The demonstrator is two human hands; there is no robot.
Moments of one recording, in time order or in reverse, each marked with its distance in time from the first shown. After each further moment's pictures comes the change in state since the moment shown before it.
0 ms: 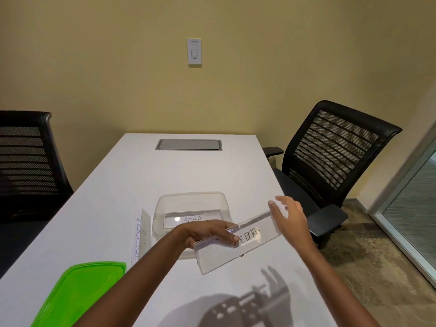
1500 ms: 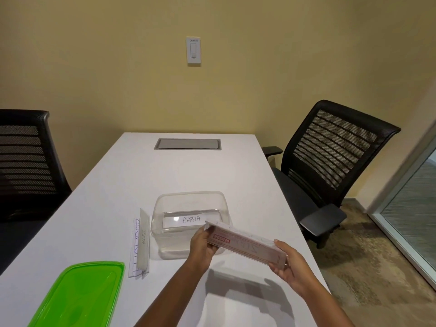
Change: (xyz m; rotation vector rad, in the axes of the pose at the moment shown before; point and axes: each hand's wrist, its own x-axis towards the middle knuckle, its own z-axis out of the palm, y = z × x) left_hand 0.048 -0.068 0.007 -0.982 0.830 0.360; right_hand -0.038 0.064 0.014 0.823 -0.194 0.760
